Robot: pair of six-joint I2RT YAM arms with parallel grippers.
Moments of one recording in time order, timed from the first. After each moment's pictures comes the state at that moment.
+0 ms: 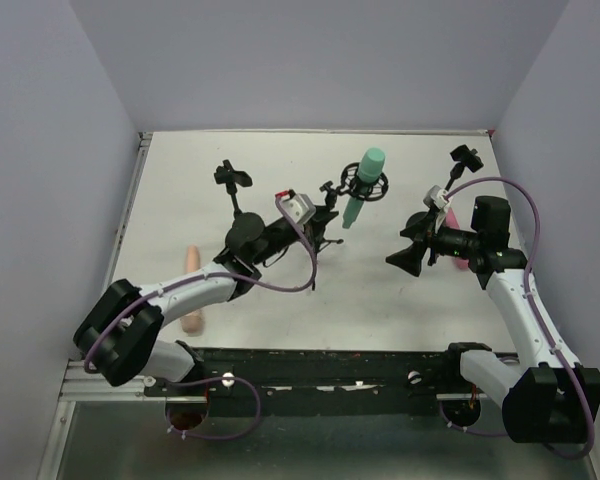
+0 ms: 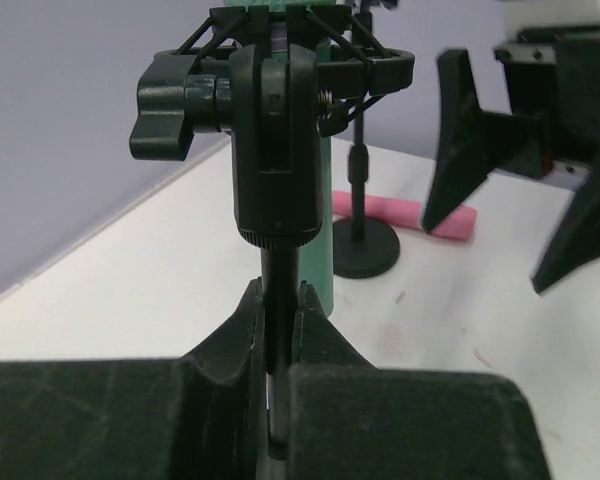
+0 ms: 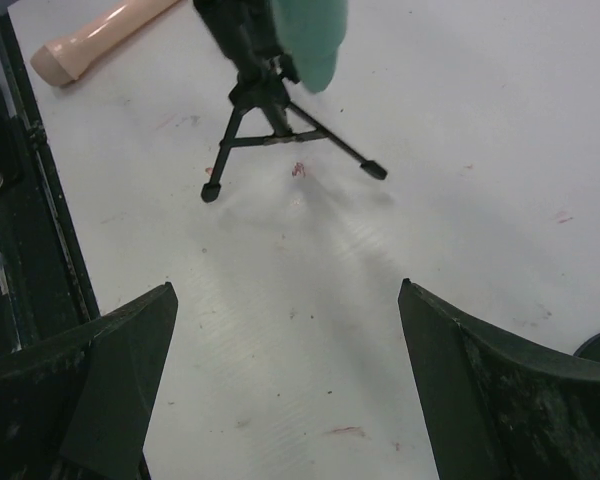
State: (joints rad) left arm -0.75 1.33 0.63 0.87 0.29 0.04; right arm -0.03 1.02 0.74 -0.37 -1.04 -0.39
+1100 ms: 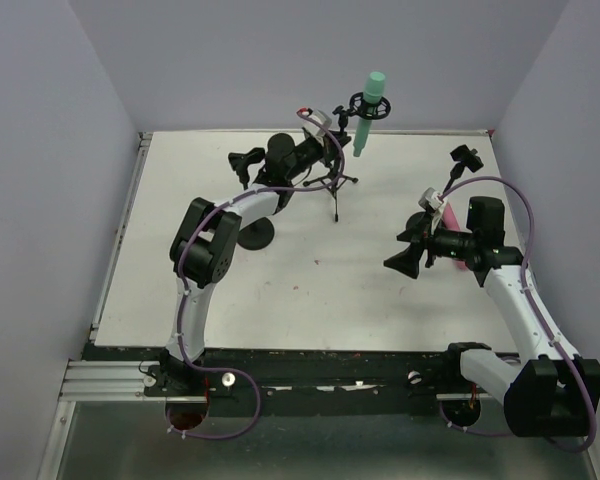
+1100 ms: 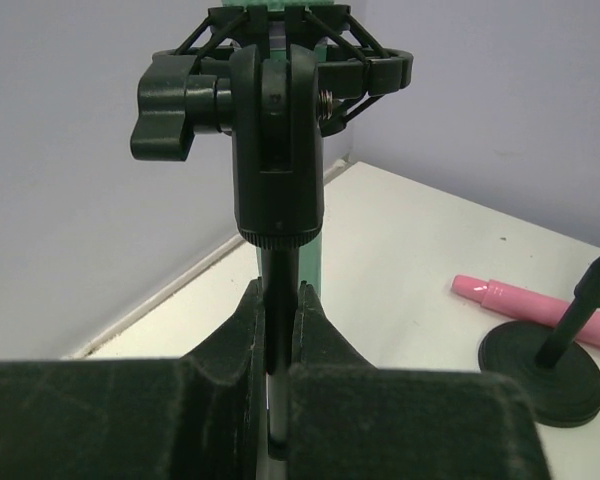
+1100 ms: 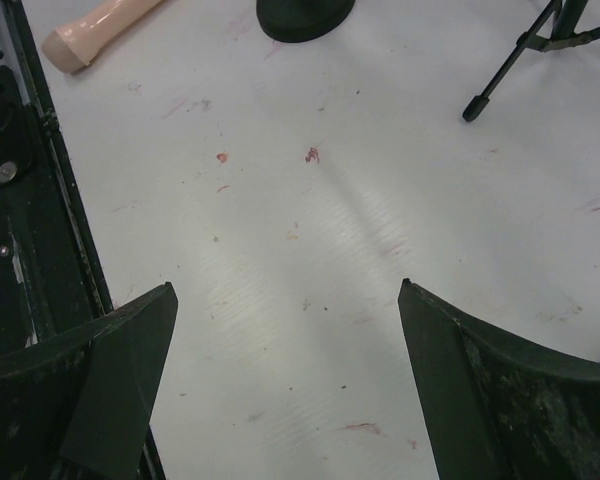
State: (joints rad) left arm -0.49 2.17 1.59 0.84 0.44 -0.12; right arm -0.01 1.05 0.74 -0.40 -1.04 -0.40
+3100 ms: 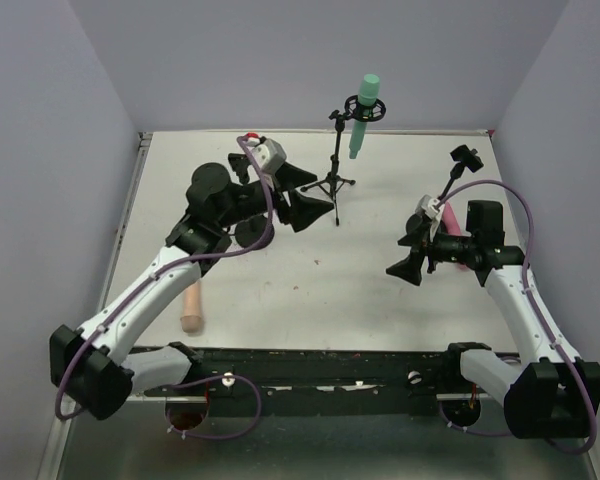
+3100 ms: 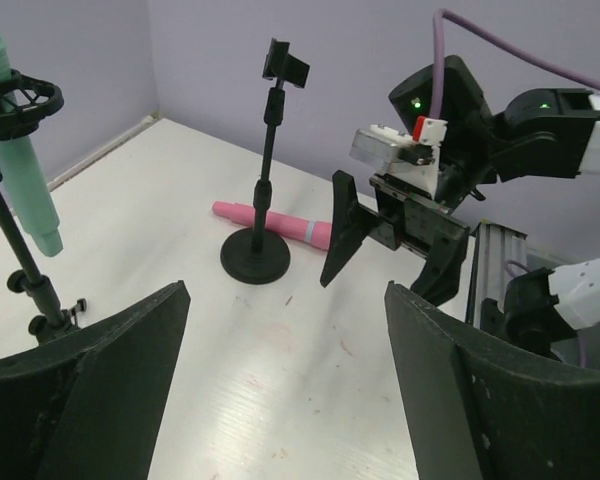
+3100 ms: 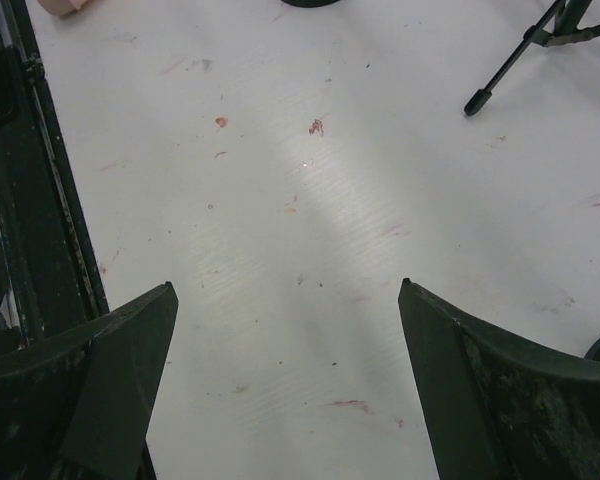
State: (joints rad) left arm -0.57 1.23 1.06 0.29 0.64 -0.24; right arm -0.01 1.04 0.75 -0.53 -1.04 -0.57
